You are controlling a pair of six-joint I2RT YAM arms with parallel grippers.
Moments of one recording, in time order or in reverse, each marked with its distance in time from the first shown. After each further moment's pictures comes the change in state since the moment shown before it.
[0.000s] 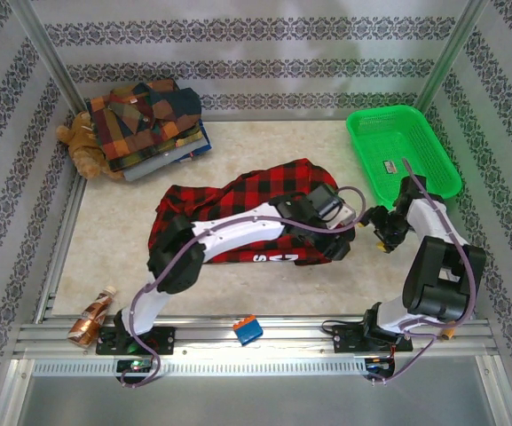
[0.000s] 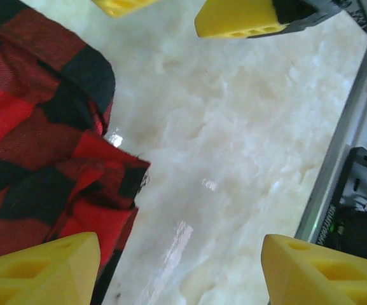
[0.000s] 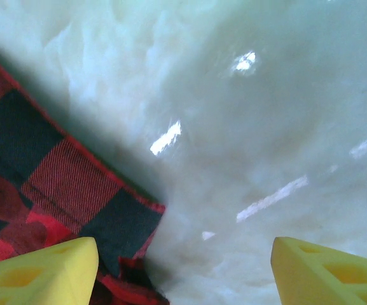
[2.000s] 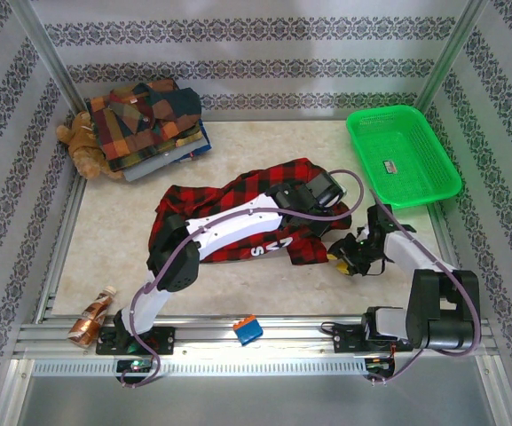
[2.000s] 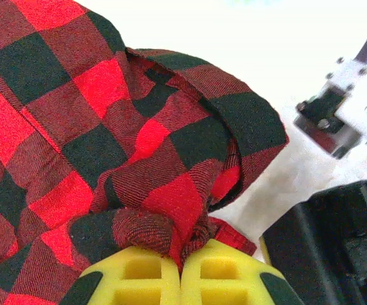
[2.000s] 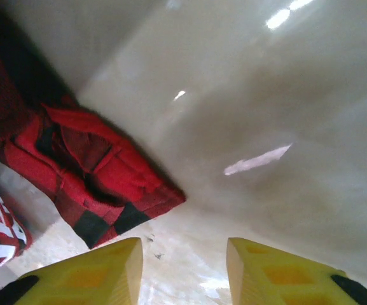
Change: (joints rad) left arm 0.030 -0.049 0.054 -0.082 -0.363 0.007; right arm 0.283 -0.201 -0.347 0.155 -0.229 0.157
